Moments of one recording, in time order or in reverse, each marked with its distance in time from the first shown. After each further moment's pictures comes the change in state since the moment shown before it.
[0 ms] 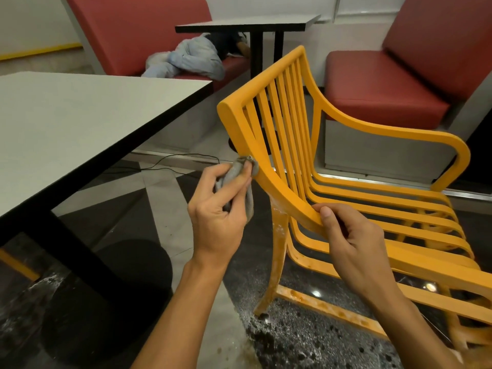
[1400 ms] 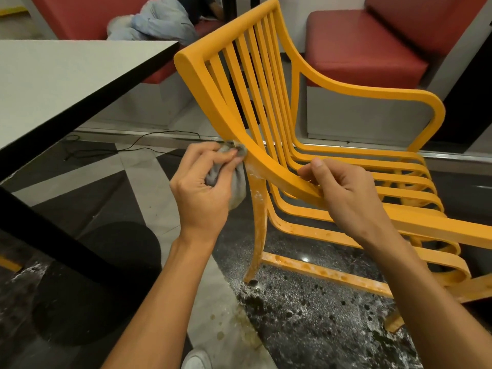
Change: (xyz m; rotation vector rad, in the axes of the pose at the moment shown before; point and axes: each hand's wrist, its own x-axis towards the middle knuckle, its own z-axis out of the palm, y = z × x) left_hand -0.018 0.004 0.013 -0.043 -0.022 -0.036; right_hand 0.010 -0.003 -0.028 0.063 -0.087 0.144
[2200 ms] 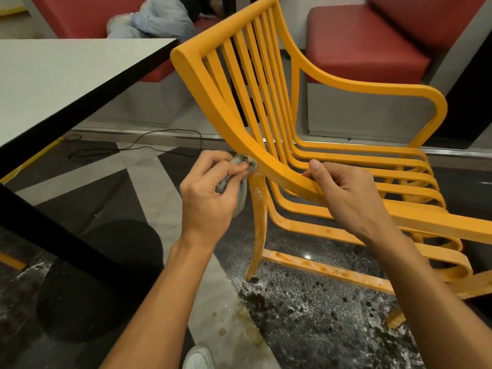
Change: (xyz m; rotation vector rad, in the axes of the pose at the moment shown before) left_hand -0.012 0.003 -0.001 0.027 -0.155 0.021; right_hand 0.003 0.015 -0.002 -0.102 -0.023 -0.059
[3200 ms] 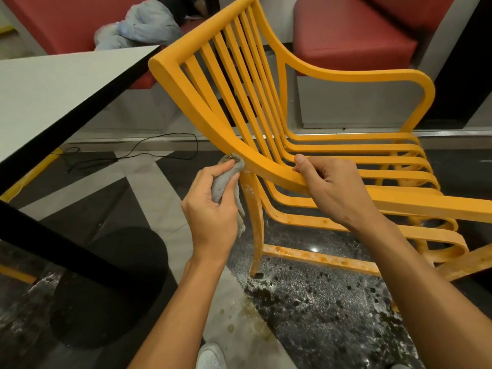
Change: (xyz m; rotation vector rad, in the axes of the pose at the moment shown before) left_hand -0.020 0.029 0.012 -0.131 0.073 -0.306; right_hand 0.002 0.006 0.003 -0.058 0.042 -0.056
